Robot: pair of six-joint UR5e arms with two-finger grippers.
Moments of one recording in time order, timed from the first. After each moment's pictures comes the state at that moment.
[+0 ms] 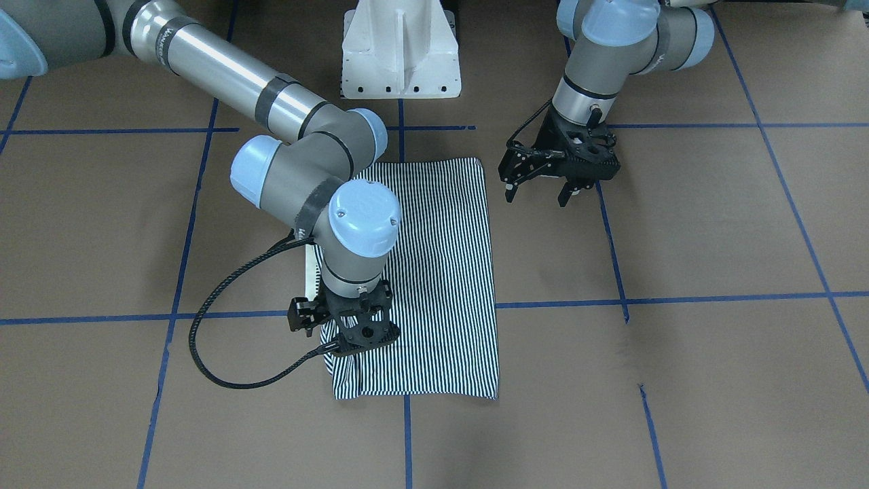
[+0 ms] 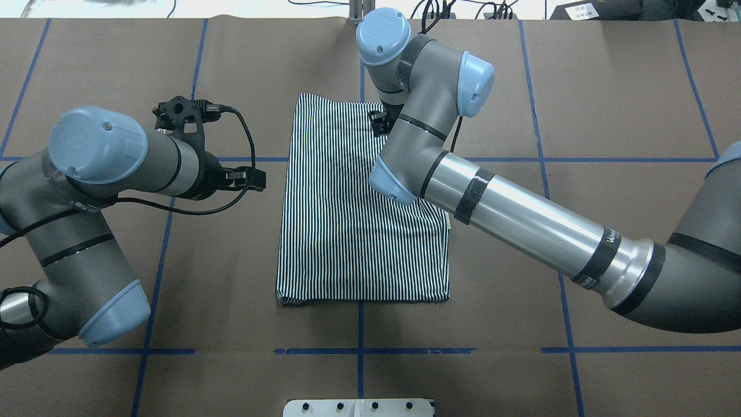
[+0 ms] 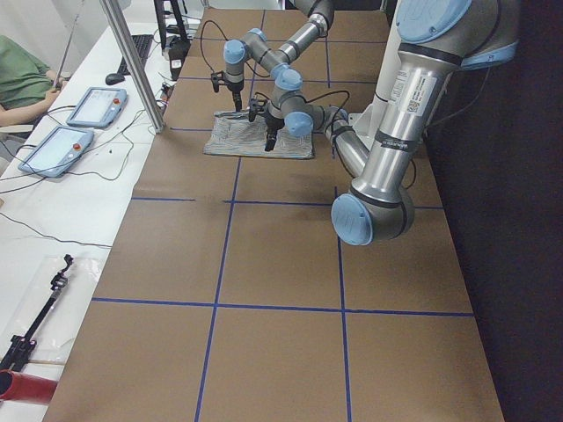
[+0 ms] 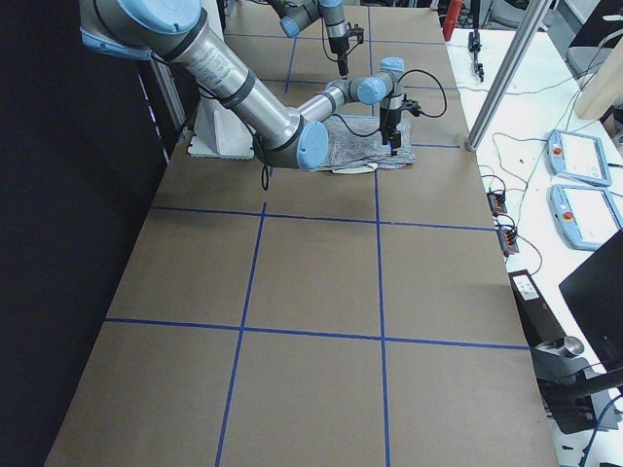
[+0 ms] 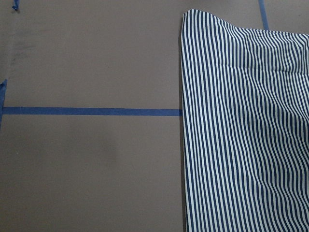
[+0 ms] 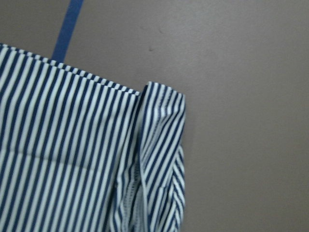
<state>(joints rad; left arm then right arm) -0.64 -1.95 -1.92 -1.81 -1.82 -1.18 0.69 -0.53 1.03 -1.57 1.80 0.72</state>
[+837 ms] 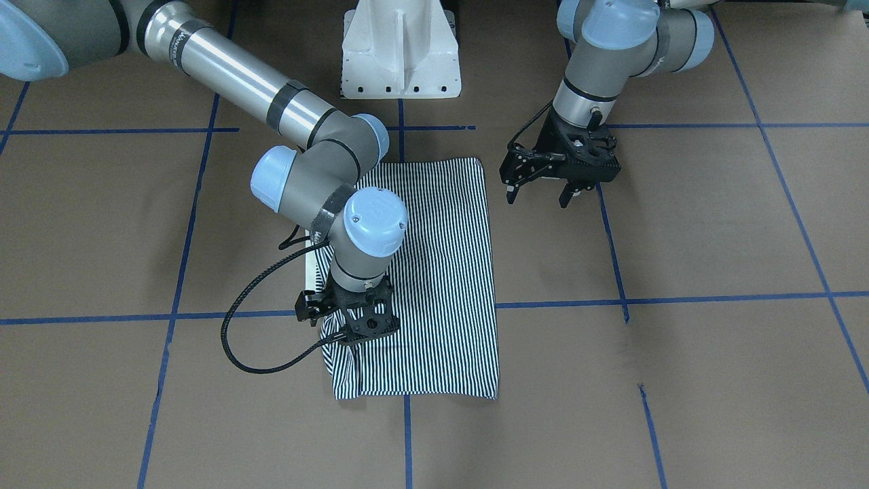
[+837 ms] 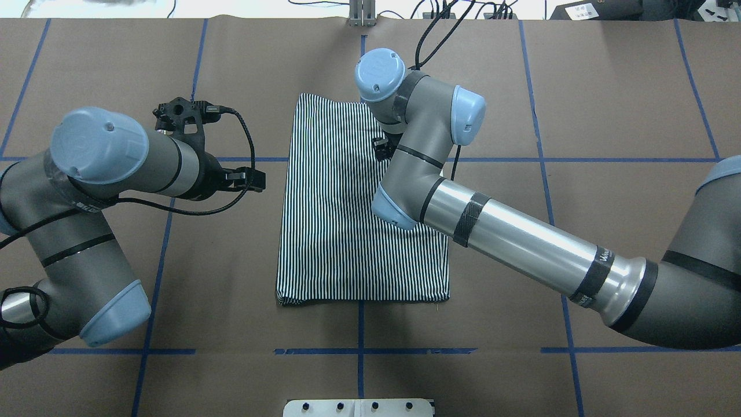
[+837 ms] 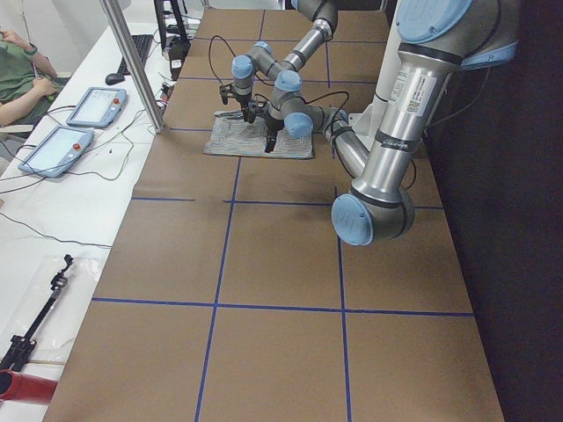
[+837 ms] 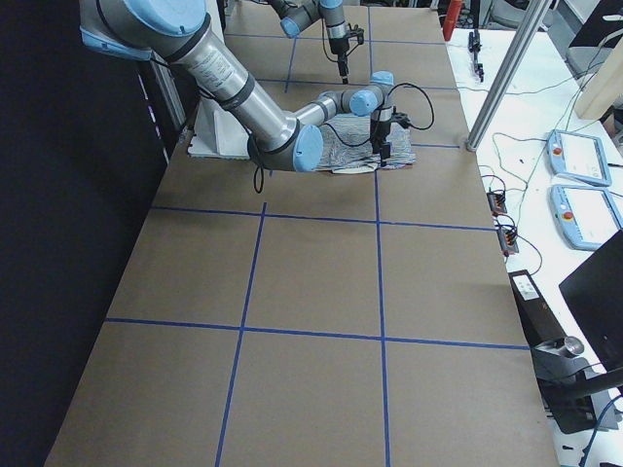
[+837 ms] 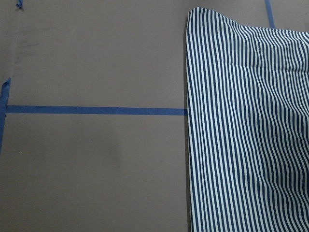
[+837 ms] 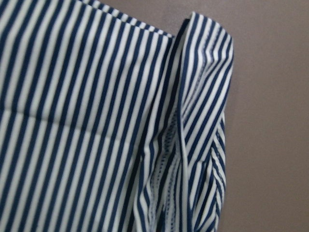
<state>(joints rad) -0.64 -1.95 -1.91 -1.81 -1.82 -1.18 0.65 -0.56 1.00 -1.55 1.77 0.73</state>
